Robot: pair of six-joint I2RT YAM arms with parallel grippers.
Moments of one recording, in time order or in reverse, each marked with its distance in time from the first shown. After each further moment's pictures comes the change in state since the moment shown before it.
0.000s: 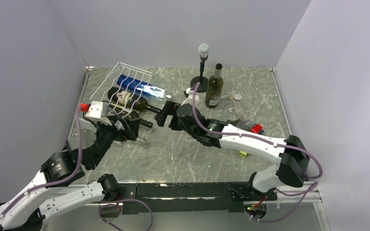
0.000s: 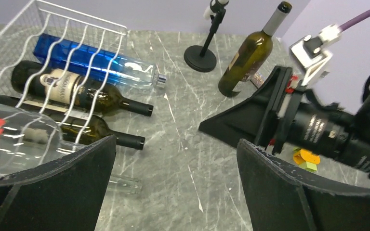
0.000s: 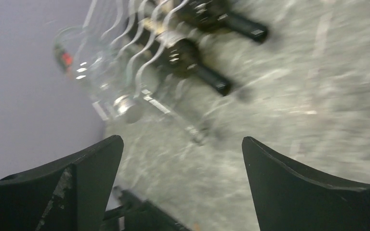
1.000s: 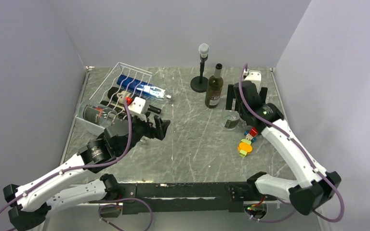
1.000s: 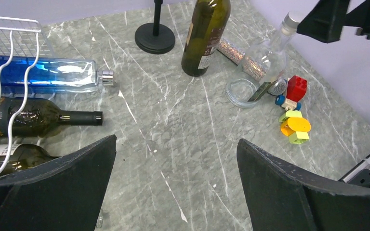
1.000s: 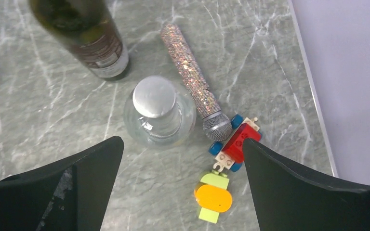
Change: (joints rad) left arm 0.007 0.253 -0.158 0.373 0.233 0.103; right arm -0.546 -0.364 0.070 -0.681 0.301 -0.615
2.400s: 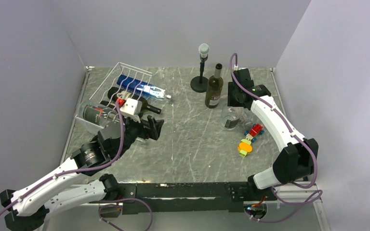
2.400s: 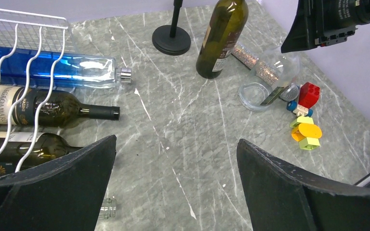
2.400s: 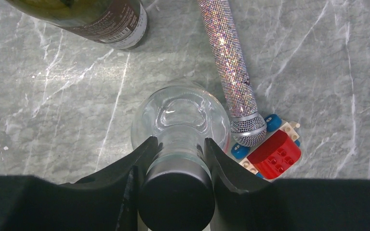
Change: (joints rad) left arm 0.008 -0.067 0.000 -0.061 -0.054 -0.009; right arm -0.211 0.343 0.130 -0.019 -0.360 -0.099
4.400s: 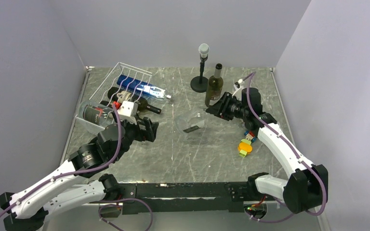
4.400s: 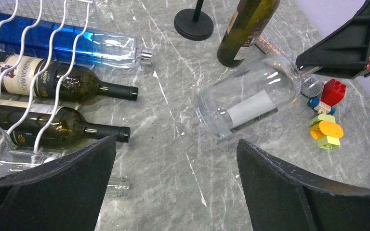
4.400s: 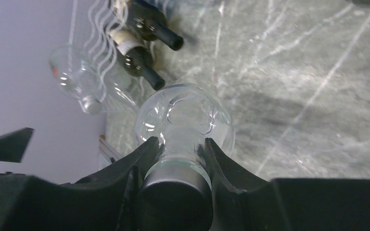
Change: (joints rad) left arm 0.005 -0.037 -0.023 -0.094 -0.070 -0.062; right arm -0.034 -0.300 -0.467 0.531 -0.736 0.467
